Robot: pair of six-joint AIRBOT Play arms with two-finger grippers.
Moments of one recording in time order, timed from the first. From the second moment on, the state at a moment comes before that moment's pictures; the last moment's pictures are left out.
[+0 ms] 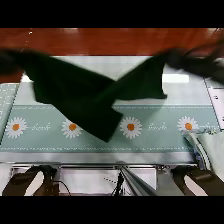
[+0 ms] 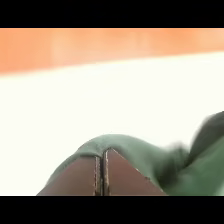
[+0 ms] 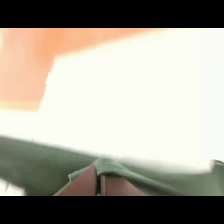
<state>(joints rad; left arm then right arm) 0.14 -0.70 1.23 0.86 -0.95 -1.13 0.12 -0.85 1.20 -0.78 0.76 1.40</state>
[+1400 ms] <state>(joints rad) 0.20 -0.73 1.52 1.24 -1.73 -1.46 -0.17 -0.86 1.58 -1.44 1.80 1.55</state>
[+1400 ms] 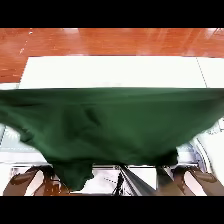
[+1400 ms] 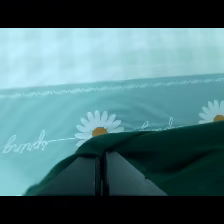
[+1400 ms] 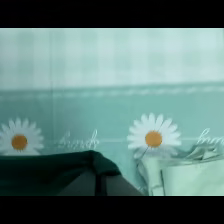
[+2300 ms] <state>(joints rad) 0.13 -1.62 1.45 0.86 -0.72 -1.24 -0.12 -1.66 1.47 -1.06 0.62 1.51</state>
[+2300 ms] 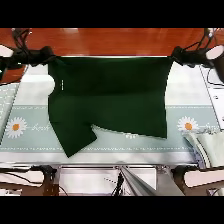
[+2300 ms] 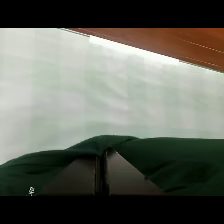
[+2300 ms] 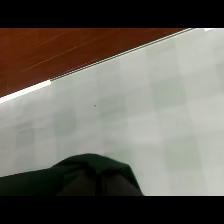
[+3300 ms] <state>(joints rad) 0.17 -1.73 1.48 1.06 -1.11 -1.24 -0.10 -1.72 1.47 -1.23 1.04 1.59</state>
